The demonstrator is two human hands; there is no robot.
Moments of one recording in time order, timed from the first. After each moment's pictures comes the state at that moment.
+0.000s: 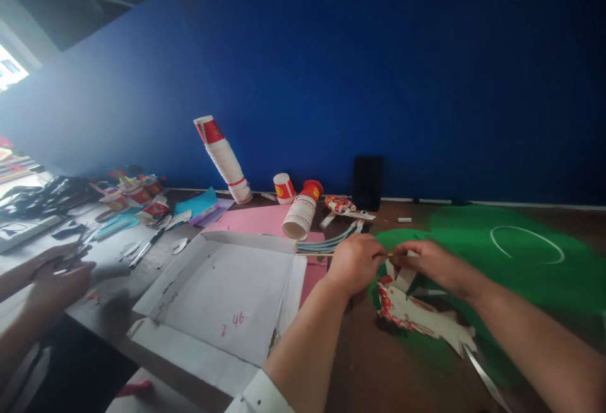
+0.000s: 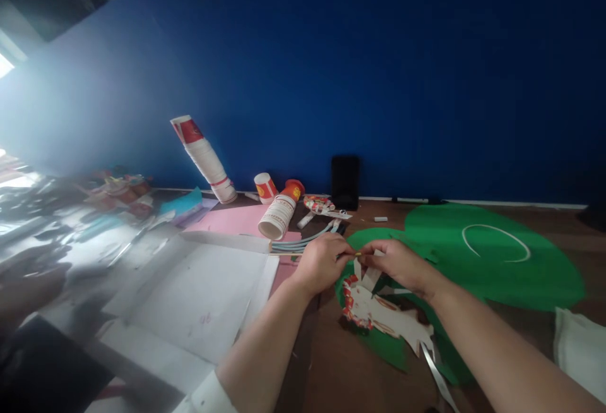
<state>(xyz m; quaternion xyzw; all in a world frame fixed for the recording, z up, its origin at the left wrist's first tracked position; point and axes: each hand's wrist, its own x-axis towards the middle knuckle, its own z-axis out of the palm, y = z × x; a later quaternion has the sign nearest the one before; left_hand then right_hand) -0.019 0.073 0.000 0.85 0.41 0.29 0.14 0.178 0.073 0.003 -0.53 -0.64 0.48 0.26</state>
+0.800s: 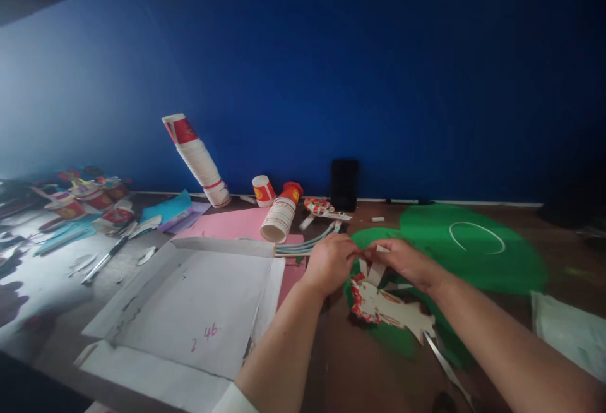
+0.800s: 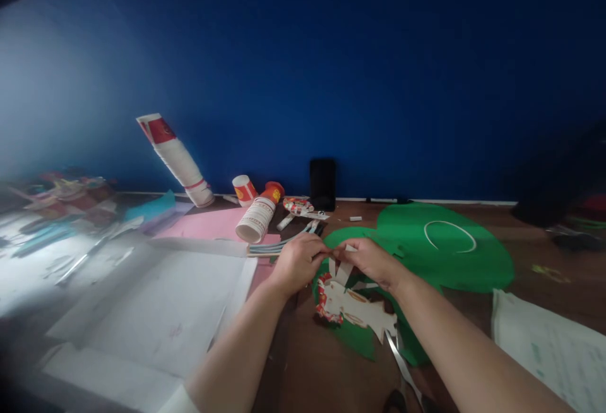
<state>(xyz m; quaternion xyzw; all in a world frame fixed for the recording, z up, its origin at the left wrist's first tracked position) -0.021 0.073 -0.002 0.86 0.38 0.33 0.11 0.170 0.067 0.005 -0.55 -0.57 0.52 0.31</state>
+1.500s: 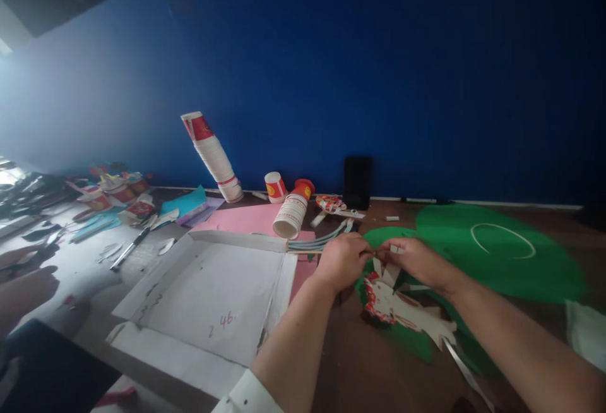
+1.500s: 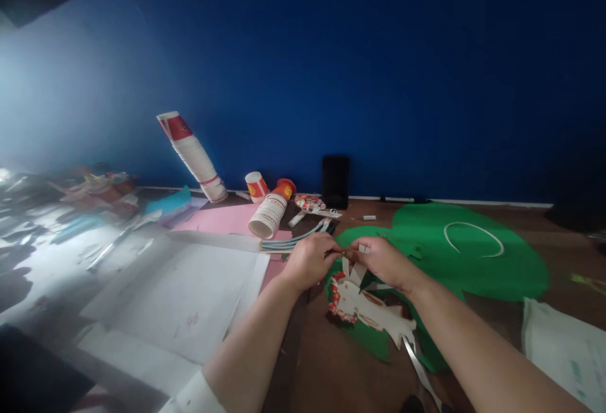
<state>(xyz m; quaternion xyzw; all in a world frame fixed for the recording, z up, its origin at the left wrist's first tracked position) -0.021 0.076 -0.005 0.85 0.40 0.30 0.13 0.173 0.073 0.000 -0.54 -0.65 0.45 0.29</state>
